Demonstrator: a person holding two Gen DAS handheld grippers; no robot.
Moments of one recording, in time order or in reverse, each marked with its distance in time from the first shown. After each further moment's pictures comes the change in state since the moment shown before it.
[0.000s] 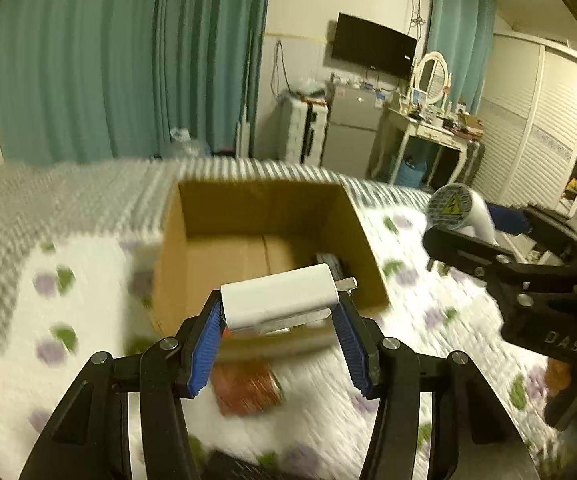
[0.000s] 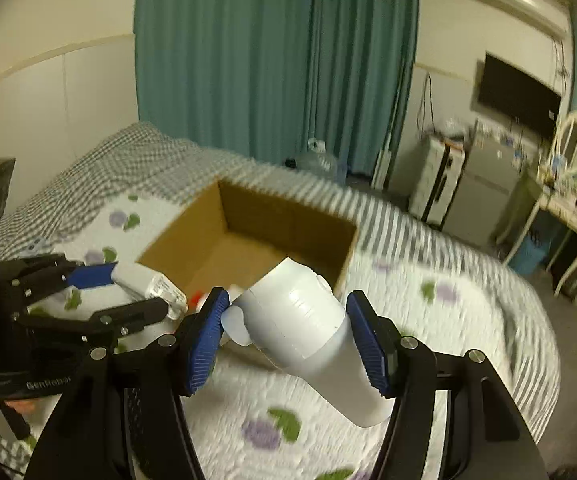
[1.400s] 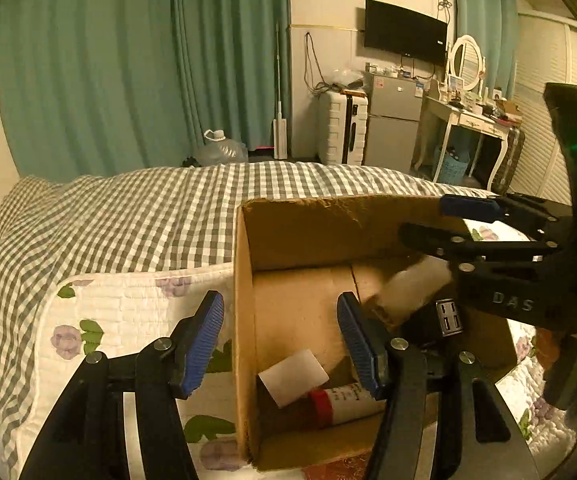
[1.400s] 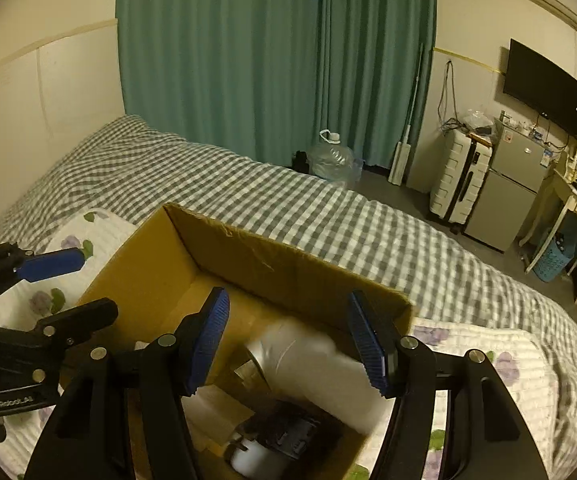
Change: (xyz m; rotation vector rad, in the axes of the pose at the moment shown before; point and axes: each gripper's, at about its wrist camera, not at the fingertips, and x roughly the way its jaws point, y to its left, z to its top) left arm 0.079 0.053 0.025 0.027 0.025 0.141; right arm 0.166 -0.013 0.043 0.020 0.051 0.071
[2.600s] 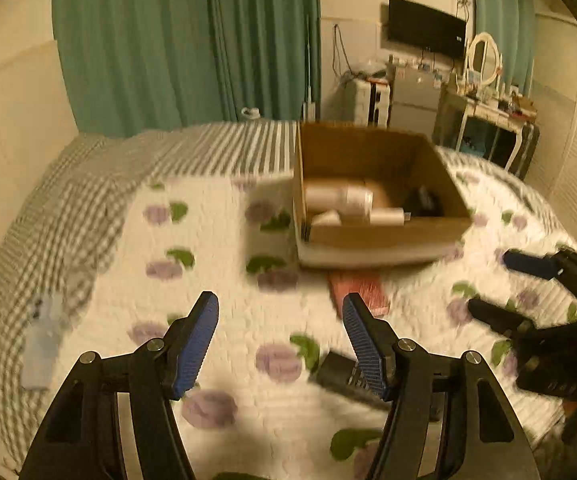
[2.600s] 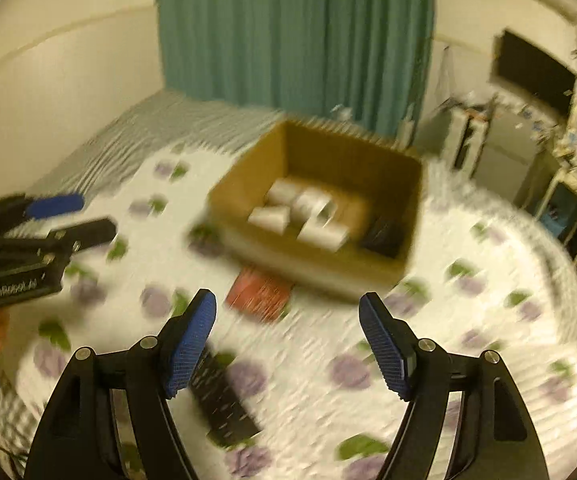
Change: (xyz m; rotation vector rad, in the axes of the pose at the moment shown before) left arm -0.136 0.020 -0.129 -0.055 0.060 0.091; right arm -0.151 0.109 -0.135 0.009 0.094 0.029
